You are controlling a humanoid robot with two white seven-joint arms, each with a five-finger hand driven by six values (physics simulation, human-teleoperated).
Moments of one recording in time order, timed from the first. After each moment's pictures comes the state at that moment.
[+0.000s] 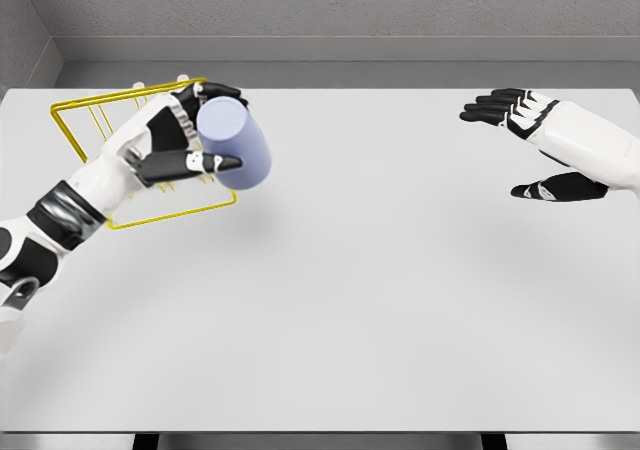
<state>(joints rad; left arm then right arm) -0.31 0.67 -0.43 -1.79 0.81 0.00 -0.20 -0.21 -0.69 -0.03 -1.74 0.15 -0.61 0.61</state>
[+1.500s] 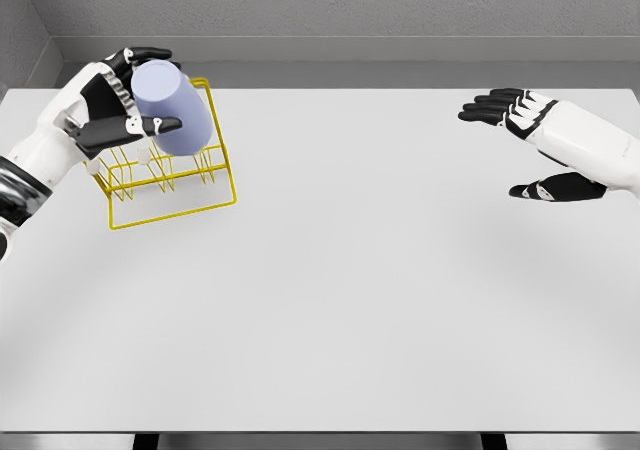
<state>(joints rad) -0.33 0.72 -0.33 -1.69 0.85 -0.01 -0.21 -0.21 -0.69 -0.03 -1.74 0.15 -0.61 0.61</state>
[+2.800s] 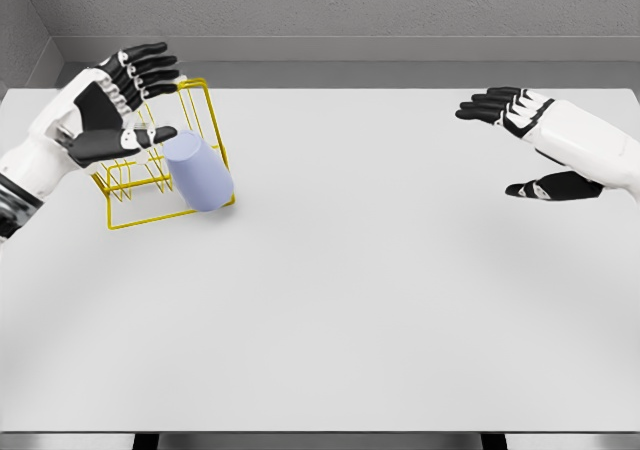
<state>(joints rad) -0.26 0.79 -0.33 -1.76 0.85 -0.07 -0.21 -0.22 -0.68 -0.03 -1.74 0.16 -0.61 0.61</state>
